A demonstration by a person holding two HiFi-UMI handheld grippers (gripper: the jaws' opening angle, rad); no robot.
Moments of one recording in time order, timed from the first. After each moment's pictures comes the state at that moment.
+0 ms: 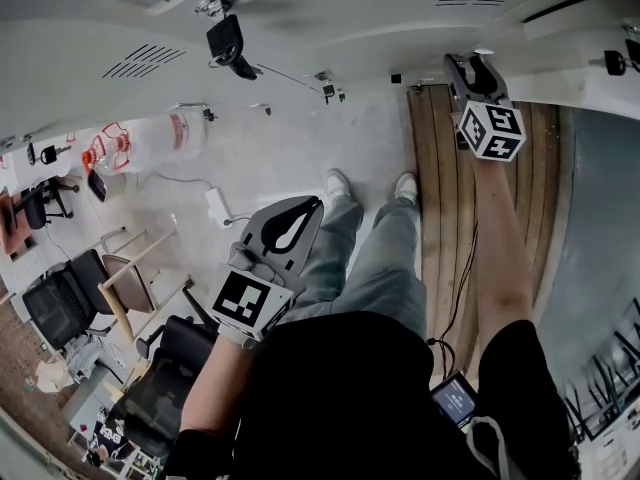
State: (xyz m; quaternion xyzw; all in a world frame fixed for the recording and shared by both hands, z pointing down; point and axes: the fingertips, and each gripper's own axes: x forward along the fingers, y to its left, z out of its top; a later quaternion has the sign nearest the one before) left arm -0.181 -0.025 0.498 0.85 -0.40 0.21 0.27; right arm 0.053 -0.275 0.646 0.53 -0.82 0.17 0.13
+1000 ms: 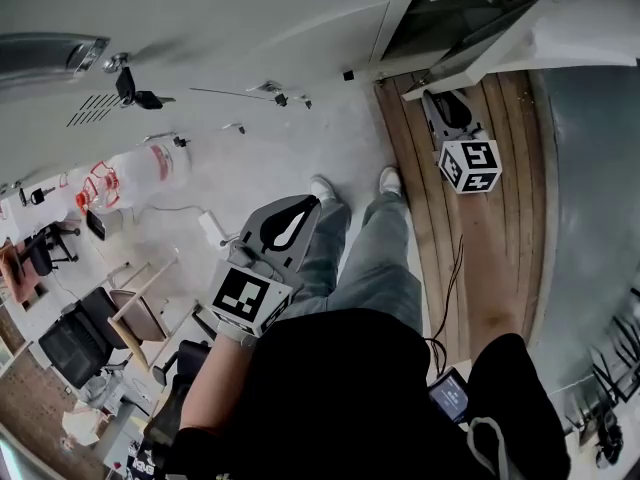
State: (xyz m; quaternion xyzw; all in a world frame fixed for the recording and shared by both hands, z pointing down) left arm -0.112 -0.021 0.495 0.89 -0.33 0.21 0.26; right arm 0.115 -0.171 0.649 0.54 -0.81 0.18 0.14
